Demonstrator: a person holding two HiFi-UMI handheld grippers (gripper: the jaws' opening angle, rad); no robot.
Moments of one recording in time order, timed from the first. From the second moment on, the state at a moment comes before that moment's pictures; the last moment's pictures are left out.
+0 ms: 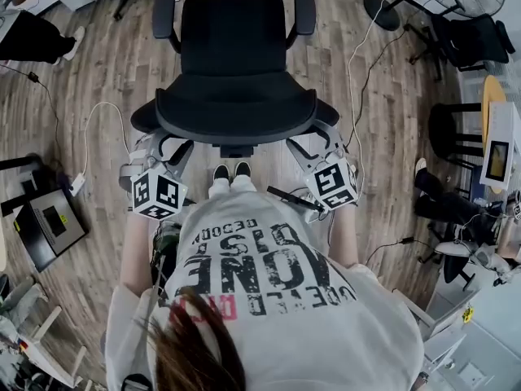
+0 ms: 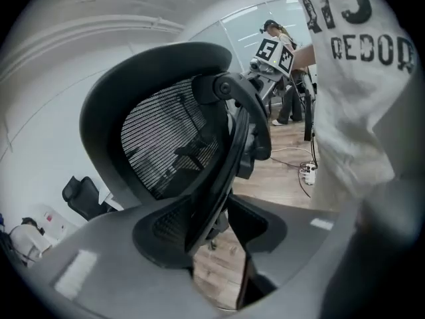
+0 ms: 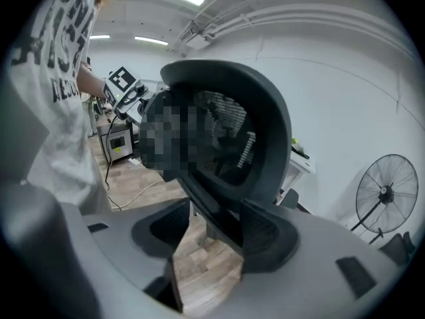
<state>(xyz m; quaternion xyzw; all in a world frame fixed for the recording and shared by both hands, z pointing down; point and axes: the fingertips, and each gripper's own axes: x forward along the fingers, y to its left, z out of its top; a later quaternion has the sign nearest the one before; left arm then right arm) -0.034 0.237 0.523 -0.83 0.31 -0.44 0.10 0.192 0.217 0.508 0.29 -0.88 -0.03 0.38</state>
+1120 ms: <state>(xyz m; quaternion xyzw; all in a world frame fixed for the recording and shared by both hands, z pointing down) -0.041 0.187 0.536 -0.82 0.33 -0.47 0.08 0.181 0.172 0.525 0.25 -0.85 -0.14 0.44</state>
